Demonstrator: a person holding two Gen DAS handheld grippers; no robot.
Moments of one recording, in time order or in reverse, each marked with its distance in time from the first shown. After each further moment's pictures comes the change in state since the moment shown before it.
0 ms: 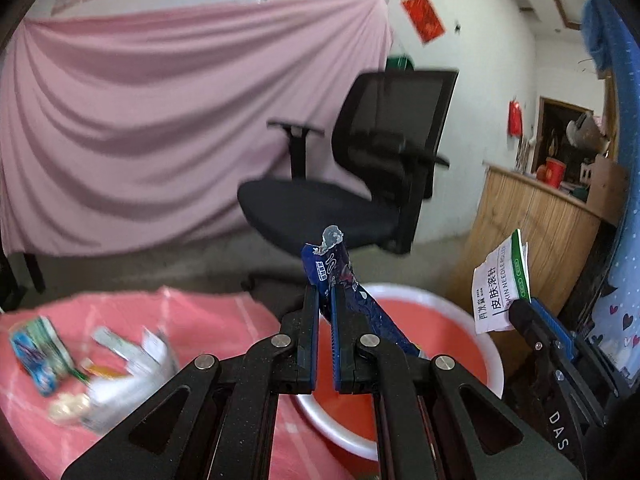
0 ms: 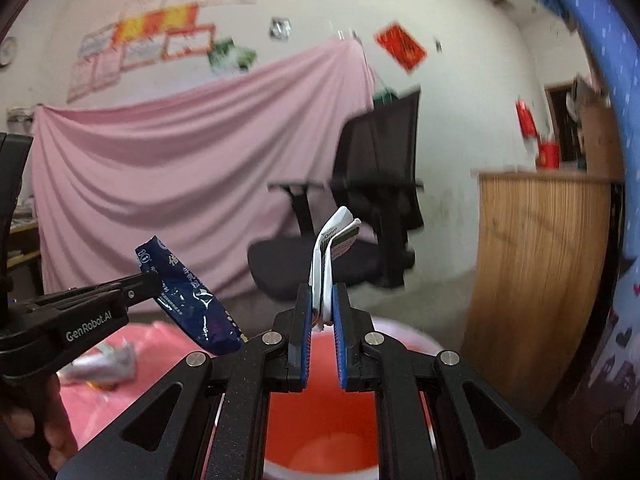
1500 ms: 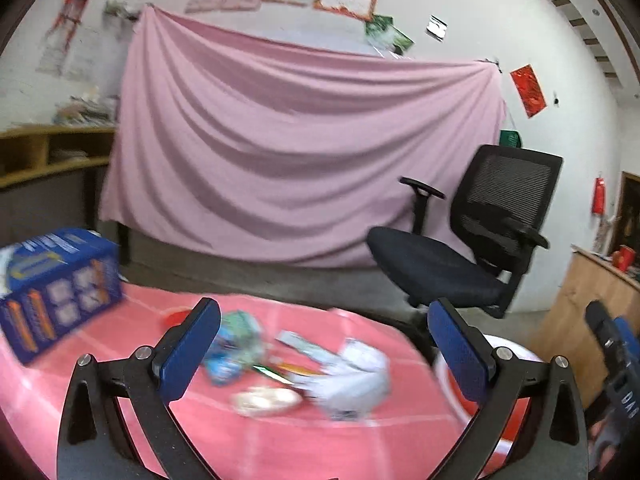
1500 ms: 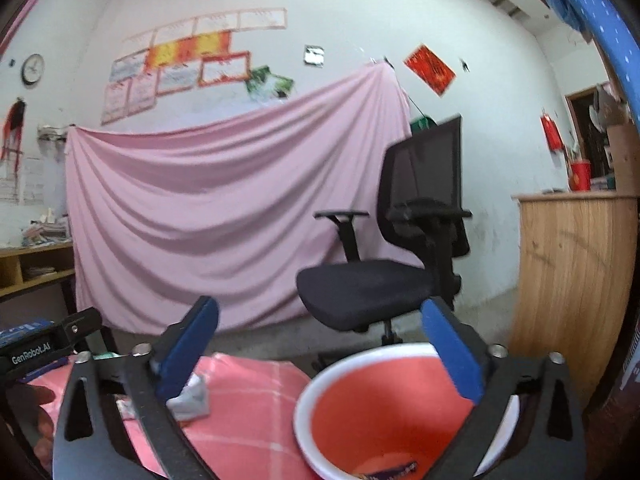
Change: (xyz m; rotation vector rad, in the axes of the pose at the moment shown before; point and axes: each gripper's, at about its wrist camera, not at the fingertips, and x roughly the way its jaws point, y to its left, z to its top) left arm -0.147 0.149 -0.035 -0.214 -0.240 0.329; right arm -0.043 0.078 0.031 -0.029 -0.185 0.151
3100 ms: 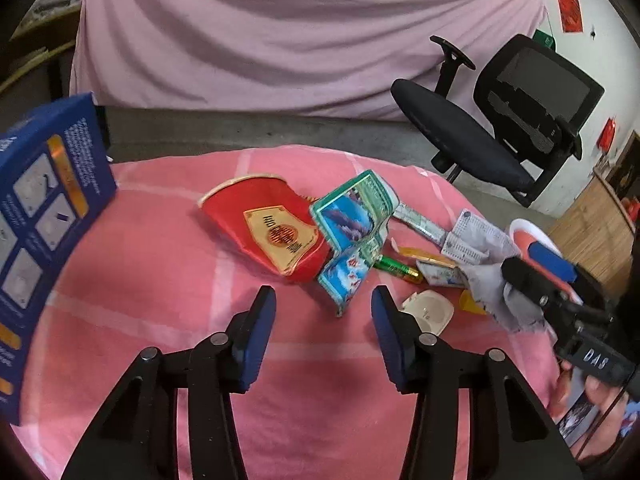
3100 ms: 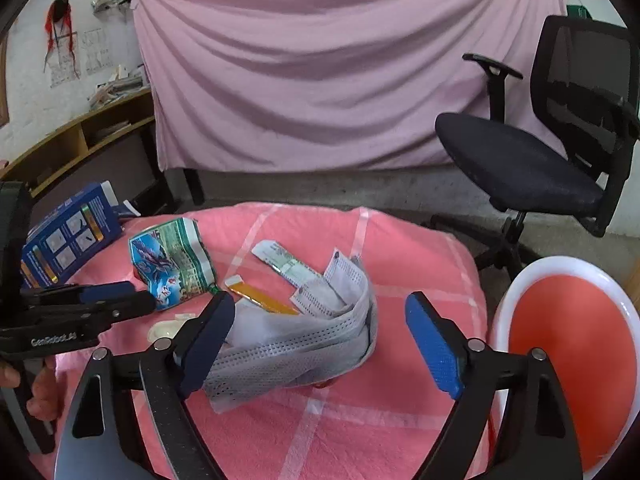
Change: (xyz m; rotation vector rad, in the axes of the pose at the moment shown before) left arm 0.111 0.105 -0.049 -0.042 0.603 -0.099; right arm 0.132 0.111 -0.077 -0.137 0.680 0.372
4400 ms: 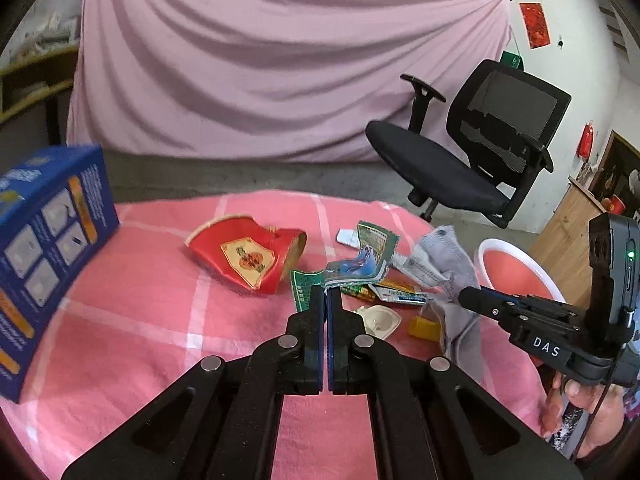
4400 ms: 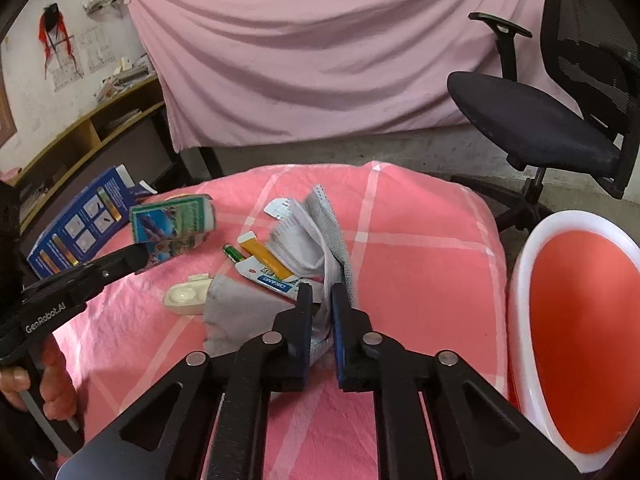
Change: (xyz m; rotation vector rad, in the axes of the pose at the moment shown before) left arm -0.046 -0.030 -0.018 0.071 -0.196 -0.013; right arm -0.011 -0.013 -0.014 0.062 0.083 0.086
